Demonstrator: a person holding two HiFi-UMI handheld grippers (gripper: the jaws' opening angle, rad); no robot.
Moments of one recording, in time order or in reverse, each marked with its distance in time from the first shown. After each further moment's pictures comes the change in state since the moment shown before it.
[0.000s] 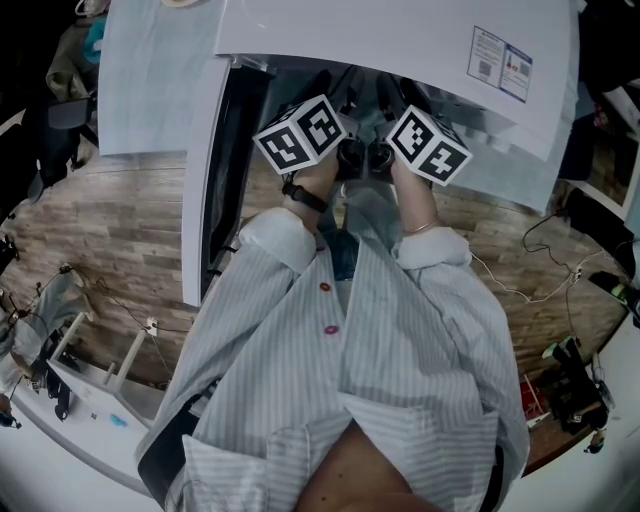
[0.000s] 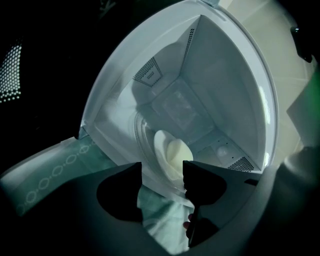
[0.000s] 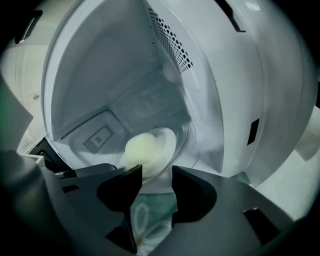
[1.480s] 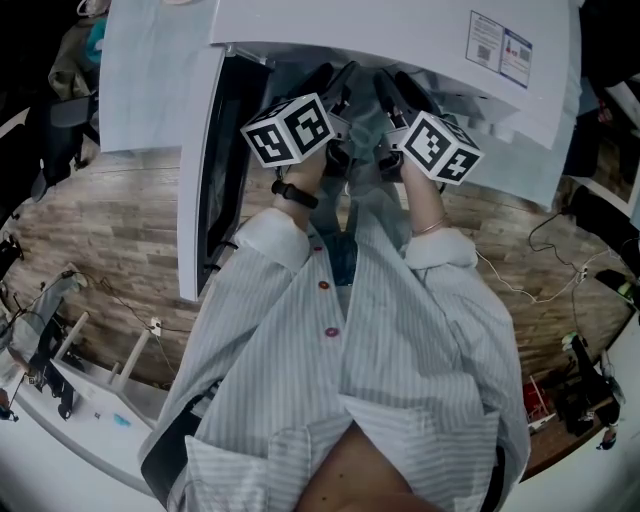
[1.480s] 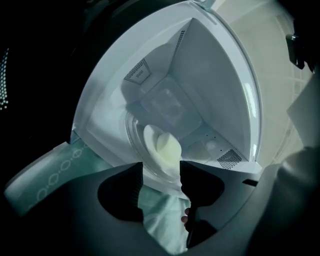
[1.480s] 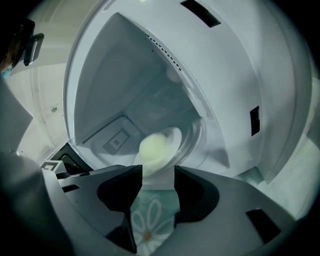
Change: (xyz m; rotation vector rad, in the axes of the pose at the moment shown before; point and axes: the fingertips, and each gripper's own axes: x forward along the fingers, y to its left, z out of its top) left arm -0.009 -0.010 -0.005 0.083 0.047 -0.121; right arm -0.013 0.018 -0.003 0.013 -0.017 0.226
